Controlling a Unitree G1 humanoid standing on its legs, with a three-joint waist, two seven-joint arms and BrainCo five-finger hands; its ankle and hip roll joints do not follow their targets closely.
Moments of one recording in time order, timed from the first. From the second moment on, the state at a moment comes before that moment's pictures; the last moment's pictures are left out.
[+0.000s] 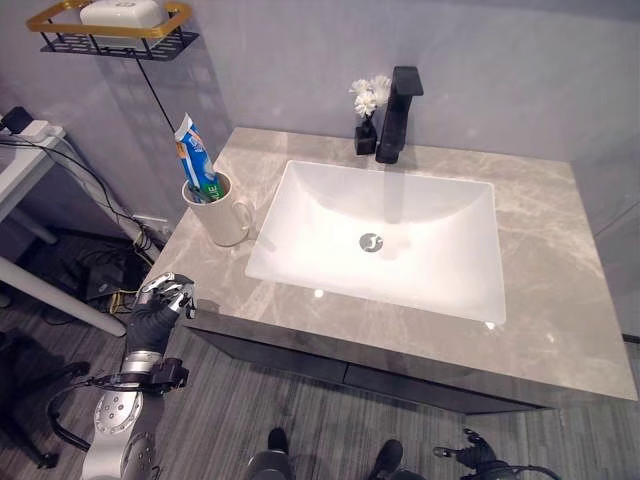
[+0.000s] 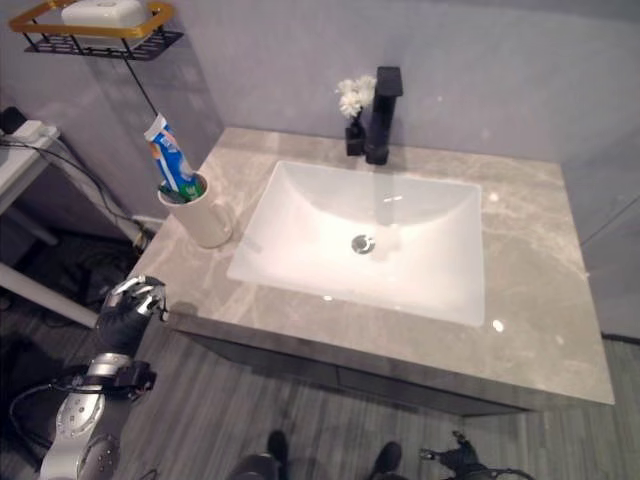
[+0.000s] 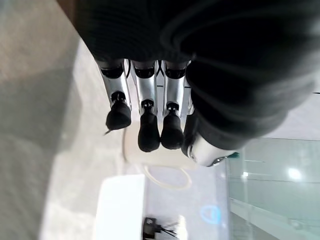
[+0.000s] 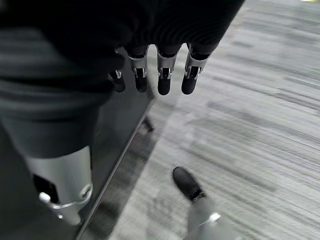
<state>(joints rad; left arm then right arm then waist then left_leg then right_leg) 0.21 0.46 0.06 -0.09 -0.63 -0.28 -0.04 -0.02 -0.34 0.10 1.24 0.02 -0.10 -0.15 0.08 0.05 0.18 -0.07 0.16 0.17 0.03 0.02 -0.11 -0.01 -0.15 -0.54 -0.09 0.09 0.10</state>
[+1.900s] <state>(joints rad) -0.13 0.63 -0.01 0.04 -0.83 -0.21 0.02 -0.13 -0.34 0.33 1.02 0.00 -0.09 -0.08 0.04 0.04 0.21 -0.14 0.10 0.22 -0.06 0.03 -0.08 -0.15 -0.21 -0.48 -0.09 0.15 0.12</state>
